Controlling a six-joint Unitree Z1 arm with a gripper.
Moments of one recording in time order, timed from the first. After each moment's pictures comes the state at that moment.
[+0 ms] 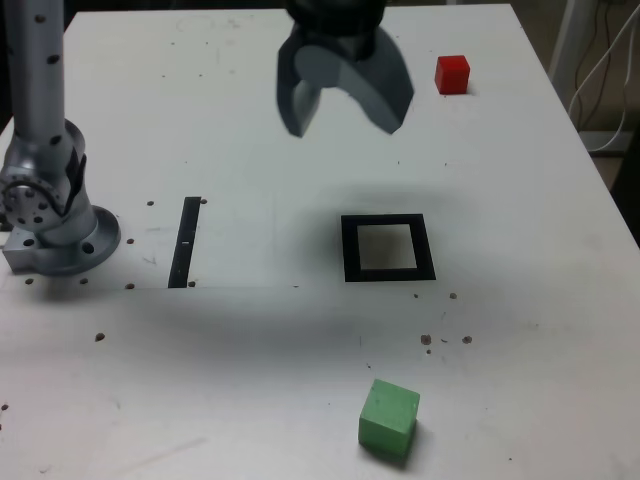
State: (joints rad) arm 0.05 1.86 -1.61 1.43 0.14 0.39
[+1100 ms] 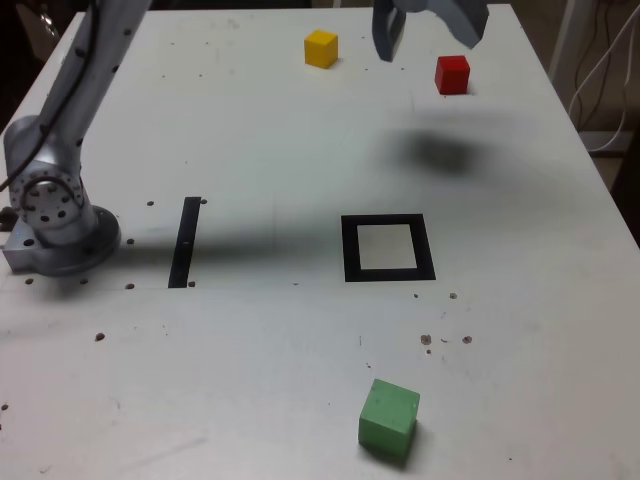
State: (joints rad) arm 0.40 2.24 -2.27 1.56 0.16 0.72
